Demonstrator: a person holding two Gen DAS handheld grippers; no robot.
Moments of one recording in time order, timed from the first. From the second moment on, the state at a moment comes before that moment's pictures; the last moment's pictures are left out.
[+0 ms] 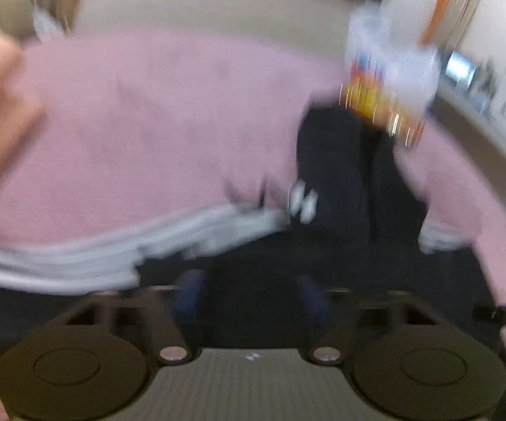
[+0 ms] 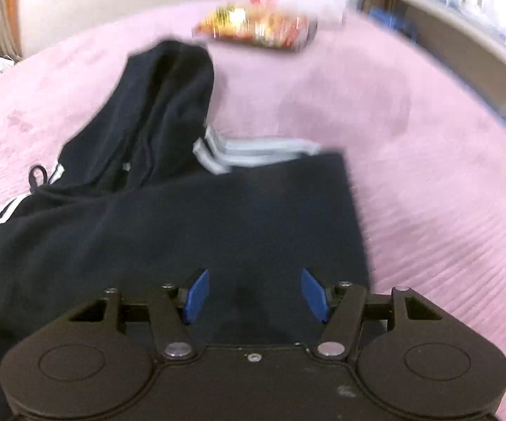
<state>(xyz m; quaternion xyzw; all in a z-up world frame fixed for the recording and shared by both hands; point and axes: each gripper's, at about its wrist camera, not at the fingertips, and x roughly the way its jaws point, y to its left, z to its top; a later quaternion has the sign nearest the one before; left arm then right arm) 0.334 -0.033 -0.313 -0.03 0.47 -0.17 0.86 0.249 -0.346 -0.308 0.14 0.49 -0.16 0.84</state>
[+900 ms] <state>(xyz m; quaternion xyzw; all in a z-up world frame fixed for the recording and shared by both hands) 0.232 0.253 -0.189 -0.15 0.31 0.10 0.93 0.200 -0.179 -0.331 -0.01 0.55 -0.03 0.83</state>
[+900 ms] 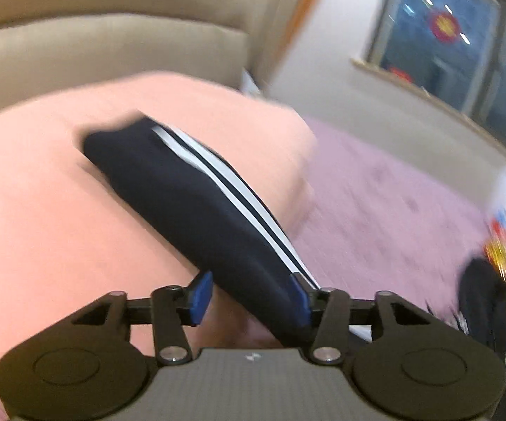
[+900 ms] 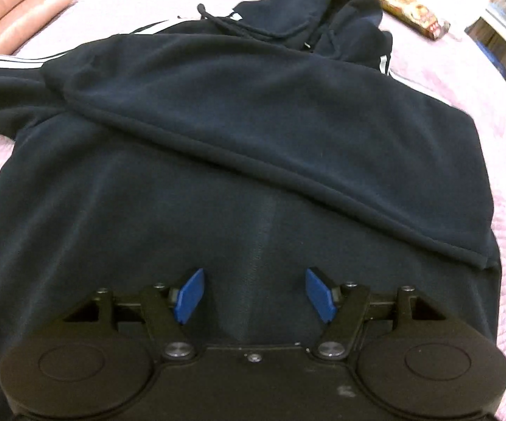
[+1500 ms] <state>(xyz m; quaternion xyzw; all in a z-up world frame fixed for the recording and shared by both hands) 0.323 0.349 -0.191 -0.20 0.27 0.20 0.92 0.192 -0.178 -0.335 0.00 0.55 -0.04 0.83</state>
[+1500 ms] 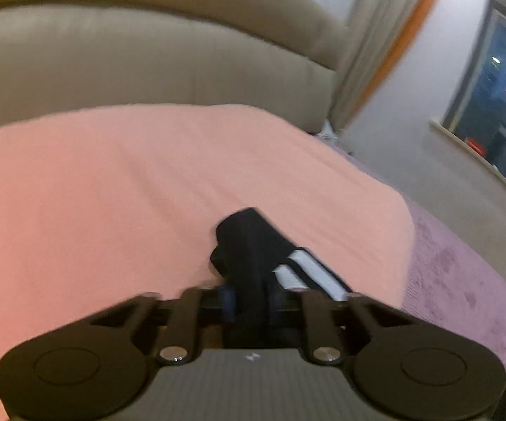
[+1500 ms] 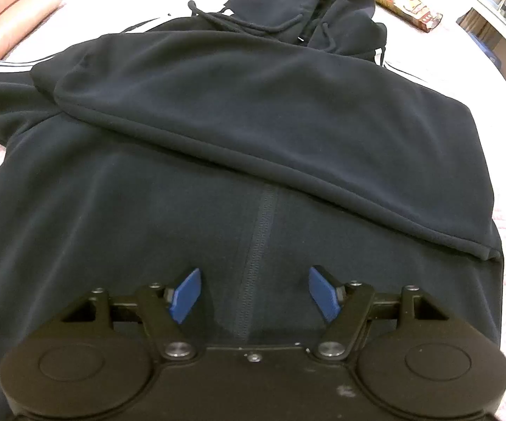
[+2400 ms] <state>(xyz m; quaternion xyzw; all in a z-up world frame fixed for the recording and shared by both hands) 0.255 -0.180 -0.239 -0.07 0.33 -0.29 0.89 0.129 -0.316 -0.290 0.10 0.50 -0.08 0.86</state>
